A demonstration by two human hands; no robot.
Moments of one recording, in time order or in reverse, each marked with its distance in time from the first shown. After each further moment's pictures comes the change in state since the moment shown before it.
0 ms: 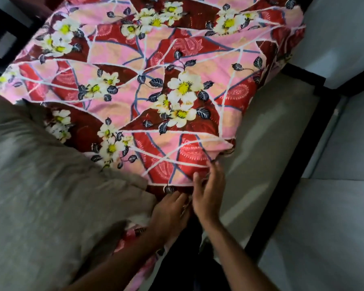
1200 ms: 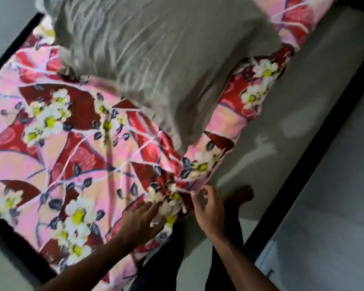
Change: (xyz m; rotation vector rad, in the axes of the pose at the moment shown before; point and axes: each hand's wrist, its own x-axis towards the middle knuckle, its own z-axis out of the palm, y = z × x) left_hand -0.613 -0.207 0.022 0.273 0.000 -0.041; right_hand -0.593 0.004 0.105 -0.093 -0.312 0.121
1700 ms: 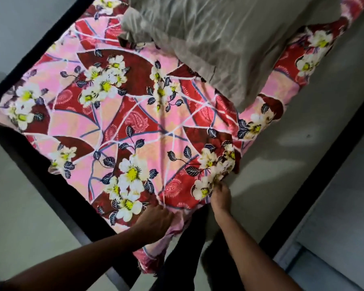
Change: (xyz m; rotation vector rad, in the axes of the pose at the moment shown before) left_hand -0.187 -0.082 0.041 0.214 -0.409 0.228; right_hand -0.110 -0.020 0.133 0.207 -0.032 0.508
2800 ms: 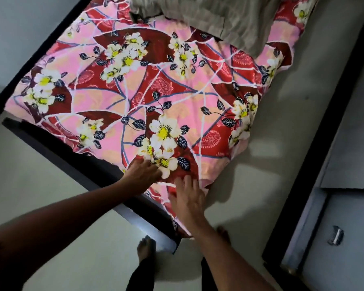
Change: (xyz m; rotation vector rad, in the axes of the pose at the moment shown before) left_hand -0.131 -0.098 0.045 0.417 -0.046 0.009; right_hand -0.235 0.112 0.167 -0.804 0.128 -0.839
